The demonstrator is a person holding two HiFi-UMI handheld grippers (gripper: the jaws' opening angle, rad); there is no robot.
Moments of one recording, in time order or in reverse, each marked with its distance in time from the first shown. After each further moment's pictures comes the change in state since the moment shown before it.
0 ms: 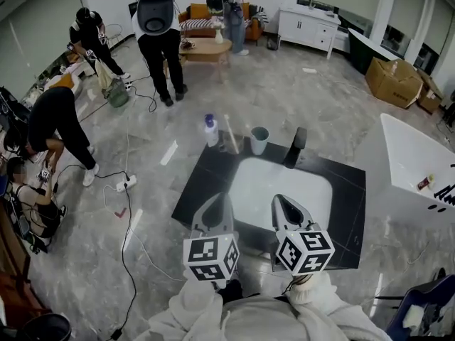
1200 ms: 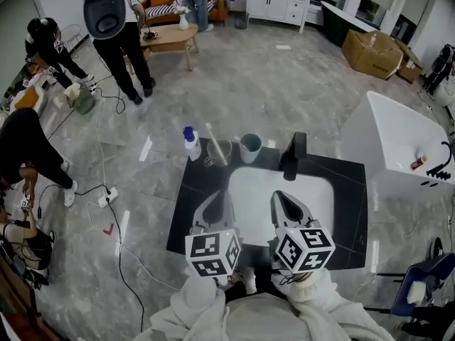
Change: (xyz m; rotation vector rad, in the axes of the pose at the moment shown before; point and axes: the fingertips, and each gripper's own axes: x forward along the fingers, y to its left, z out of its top) left arm 0.141 0.042 -0.023 -0.028 0.149 -0.127; right arm 0.108 -0.049 0.000 0.056 0.041 -0.177
